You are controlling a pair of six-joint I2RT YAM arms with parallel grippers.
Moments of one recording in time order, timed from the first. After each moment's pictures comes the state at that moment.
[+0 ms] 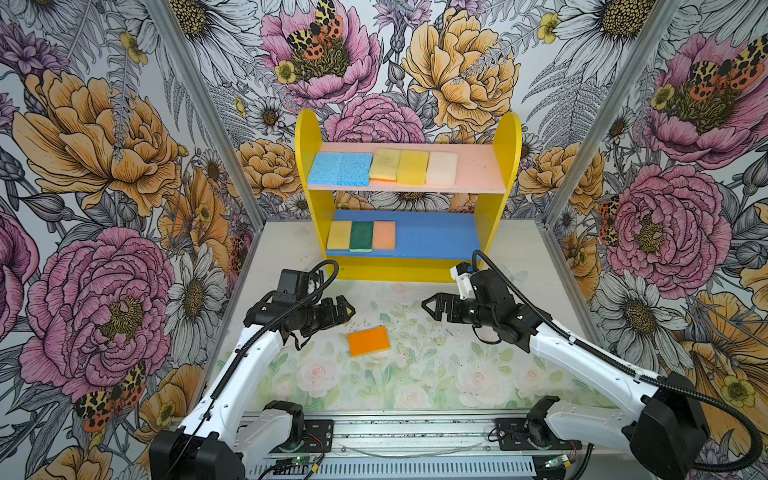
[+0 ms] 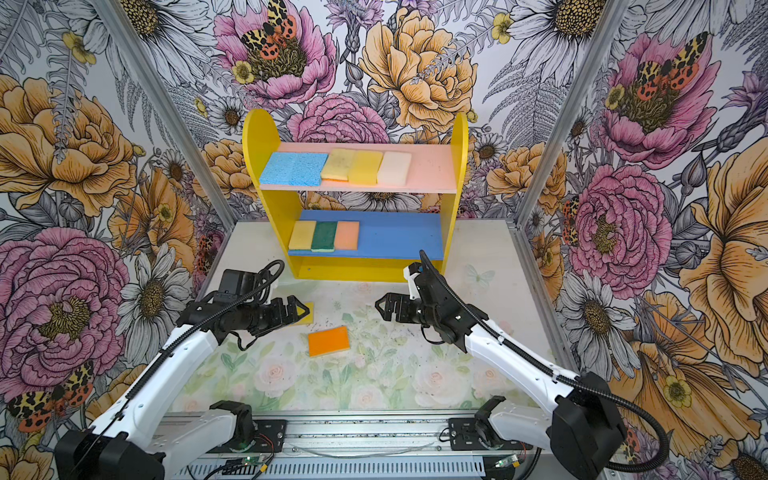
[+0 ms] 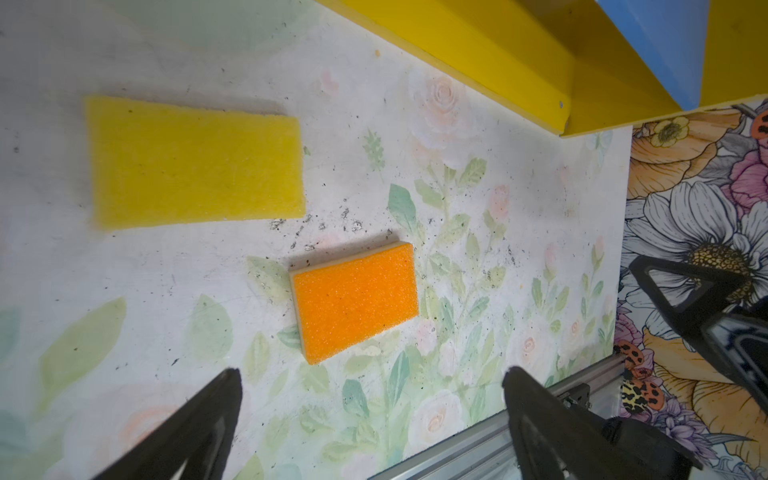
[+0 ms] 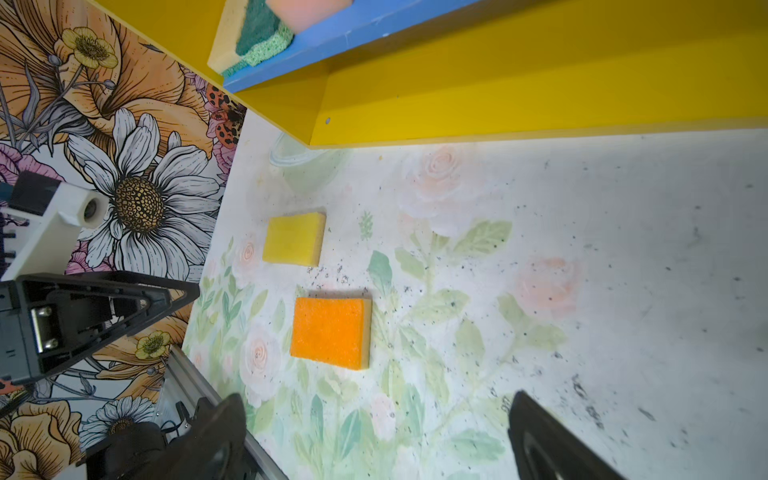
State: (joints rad) left arm -0.21 1.06 0.86 -0.82 0.36 -0.46; right arm 0.60 1.15 0.79 -0.31 -0.25 0.65
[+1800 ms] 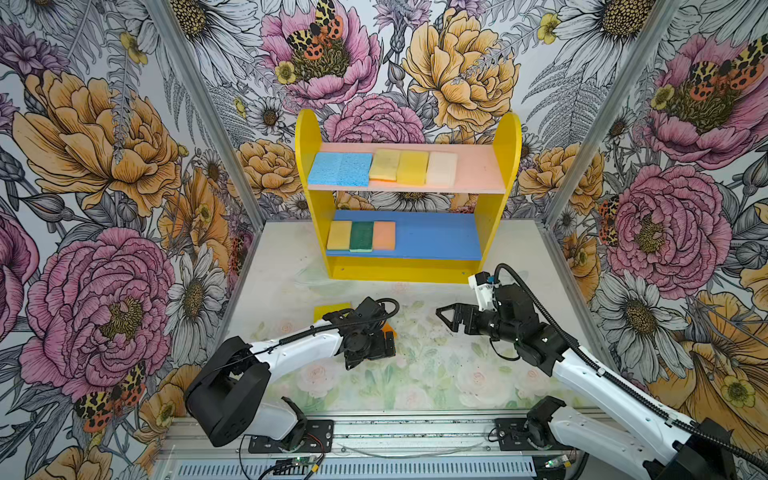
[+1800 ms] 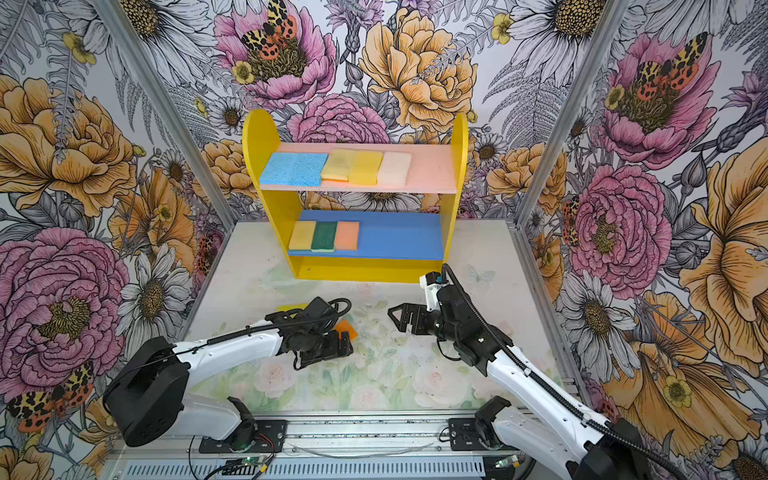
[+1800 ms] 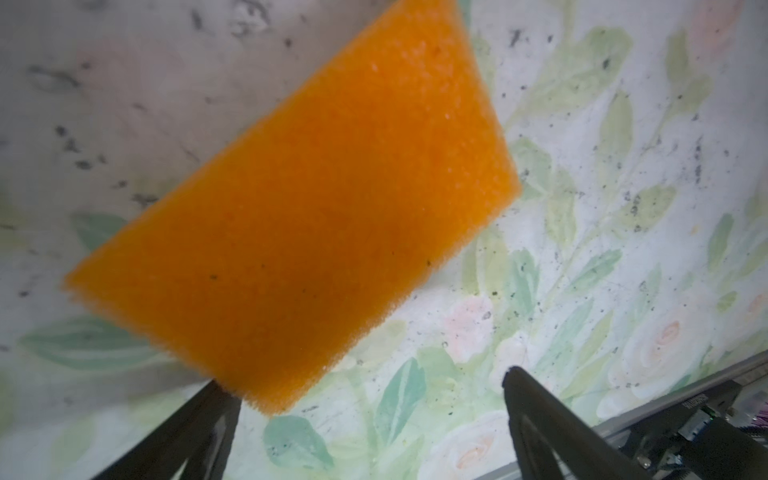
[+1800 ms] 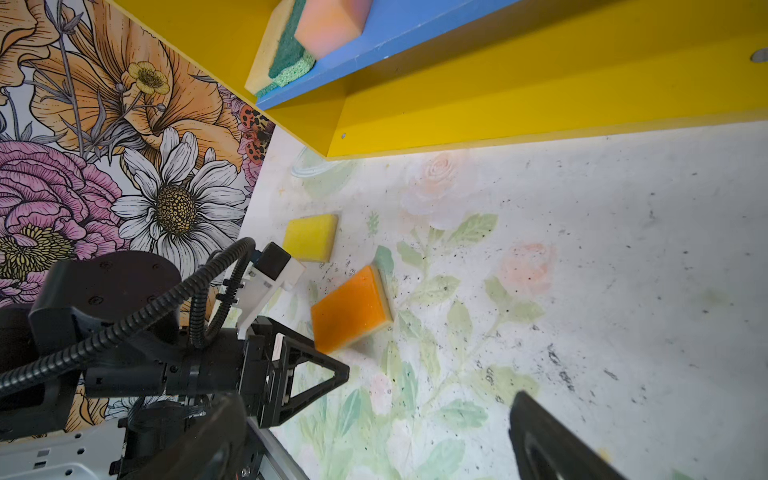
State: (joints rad) left arm -0.77 1.42 0.76 -0.55 0.14 -0.86; right arm 0.55 0.94 0.66 -0.29 -0.31 0.64
